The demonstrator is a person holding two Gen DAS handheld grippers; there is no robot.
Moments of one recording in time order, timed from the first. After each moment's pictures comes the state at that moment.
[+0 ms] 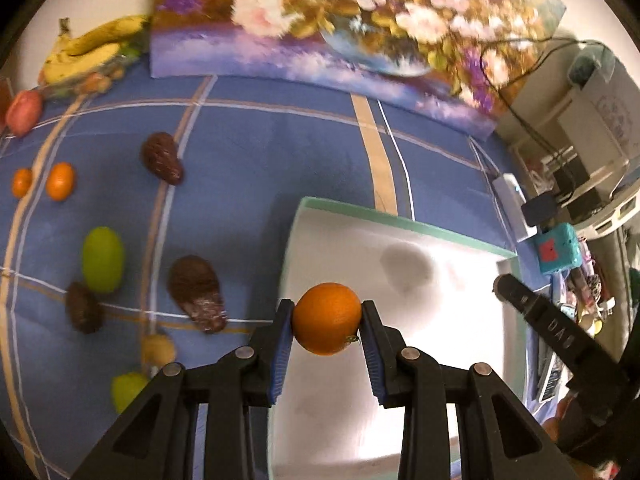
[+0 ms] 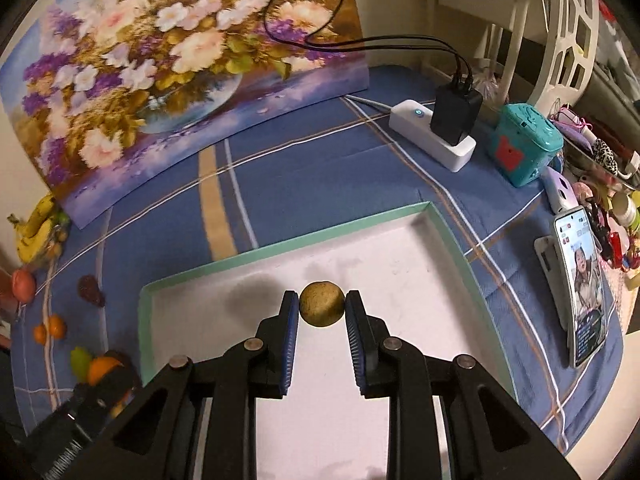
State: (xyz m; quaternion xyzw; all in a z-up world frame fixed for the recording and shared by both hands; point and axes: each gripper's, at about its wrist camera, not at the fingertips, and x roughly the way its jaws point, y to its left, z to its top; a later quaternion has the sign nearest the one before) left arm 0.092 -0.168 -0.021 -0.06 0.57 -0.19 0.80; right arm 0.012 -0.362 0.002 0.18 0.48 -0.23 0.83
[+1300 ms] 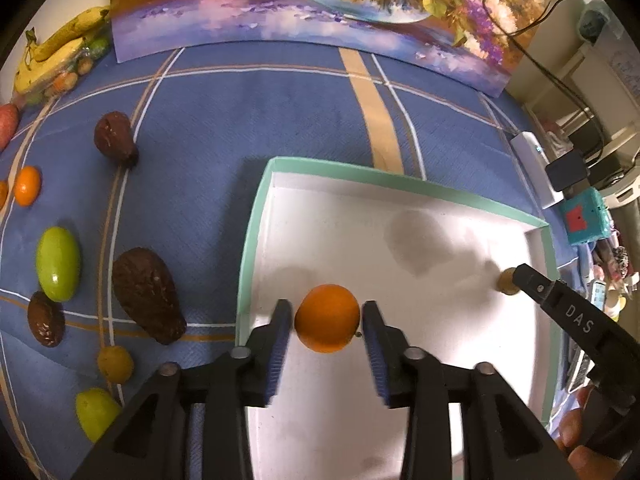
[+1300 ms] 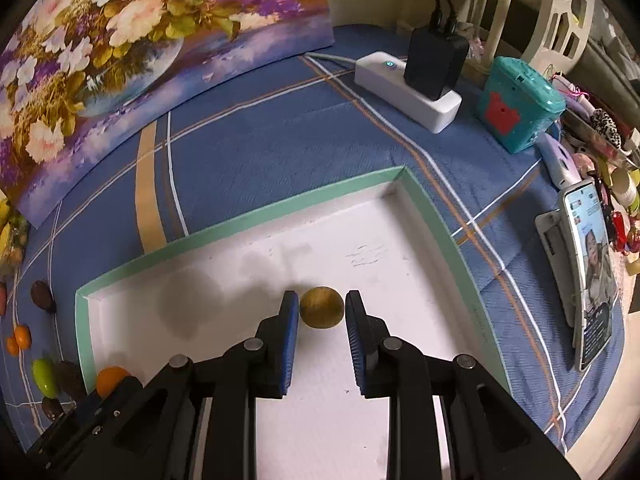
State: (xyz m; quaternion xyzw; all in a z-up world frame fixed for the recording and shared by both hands) left arm 0.097 -0.201 -0.055 -0.01 0.60 -0.19 0.78; right arm 0.018 -0.397 -0.040 0.19 0.52 -0.26 0.79
